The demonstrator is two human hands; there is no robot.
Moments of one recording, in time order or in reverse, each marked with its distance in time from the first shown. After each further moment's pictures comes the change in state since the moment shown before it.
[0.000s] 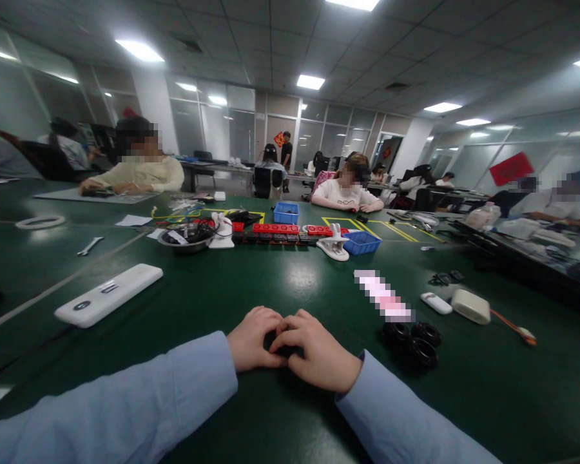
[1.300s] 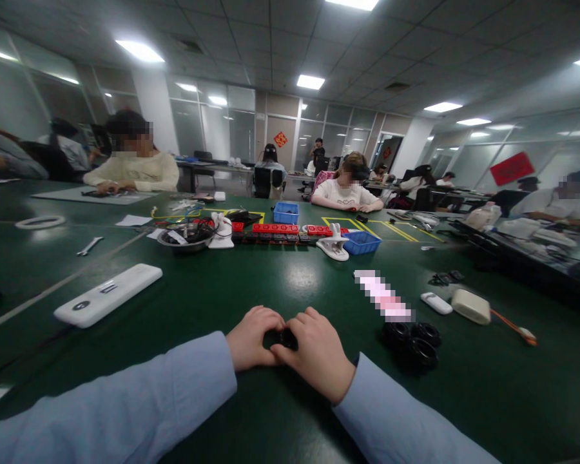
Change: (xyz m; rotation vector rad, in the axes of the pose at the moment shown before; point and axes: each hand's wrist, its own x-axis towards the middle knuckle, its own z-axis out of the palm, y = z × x) left_hand -0.001 -0.005 0.003 -0.040 0.018 -0.003; right_hand 0.003 -0.007 0.013 -0.375 0.145 0.311
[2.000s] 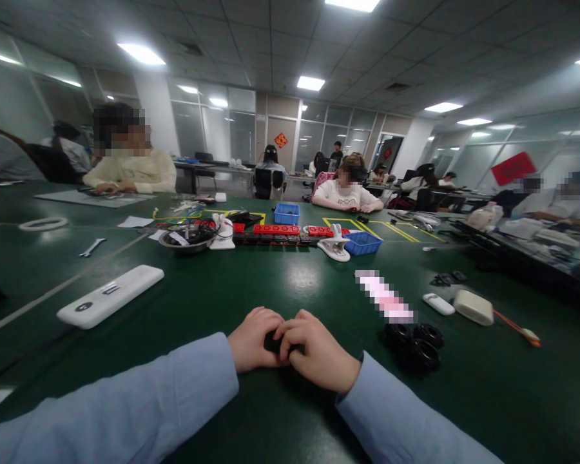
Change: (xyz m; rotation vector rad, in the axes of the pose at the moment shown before) left_hand 0.001 0.004 -0.001 0.000 0.009 -0.008; right_hand 0.005 0.013 -0.001 0.548 -0.068 -0.293
